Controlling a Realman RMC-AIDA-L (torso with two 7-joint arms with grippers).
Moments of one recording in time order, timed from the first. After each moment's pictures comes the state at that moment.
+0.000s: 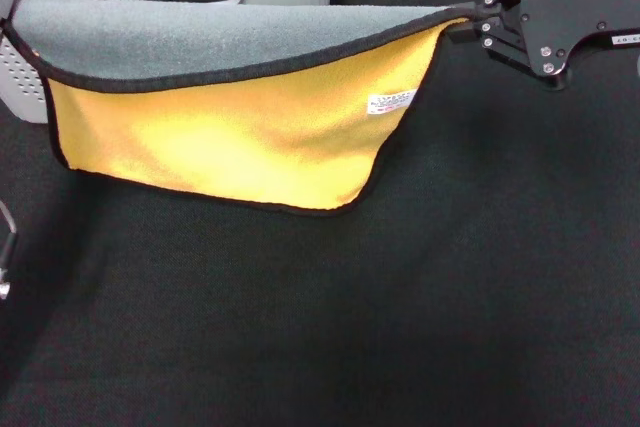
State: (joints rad) left arm -0.30 -2.07 1.49 0.04 0.12 1.90 -1.24; right arm 0.54 1.96 -1.22 -1.34 -1.71 -1.46 1.47
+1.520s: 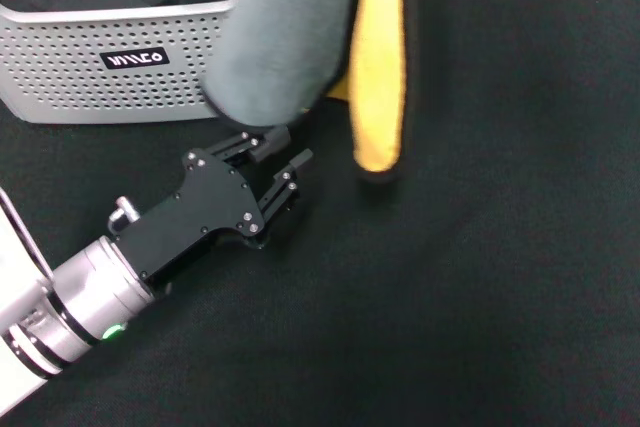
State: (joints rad) left arm -0.39 -2.11 1.50 0.03 0.66 1.59 -0.40; right arm 0.73 2.02 -1.06 -1.57 -1.73 -1.45 1.66
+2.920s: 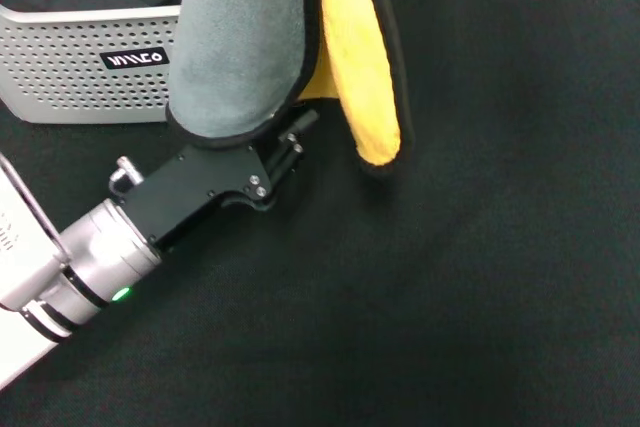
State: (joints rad) left arm -0.43 -2.11 1.53 0.06 0.58 1.57 -0.32; right arm 0.80 2.02 -1.12 -1.59 -1.70 -1.41 1.68
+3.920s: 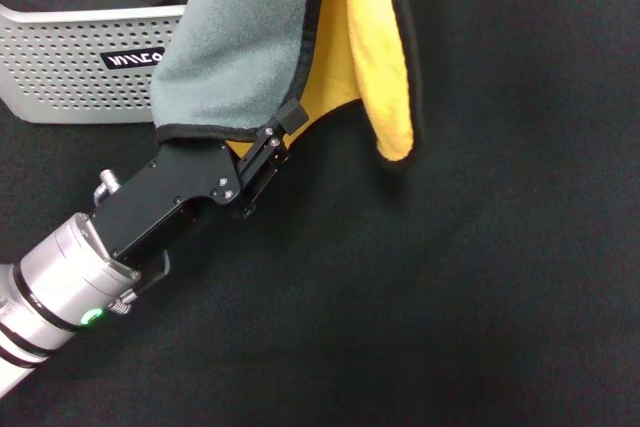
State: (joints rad) left arm -0.39 -2.11 1.54 0.06 0.57 1.78 -0.58; right arm 0.73 2.02 -1.13 -1.58 -1.70 -1.37 1.65
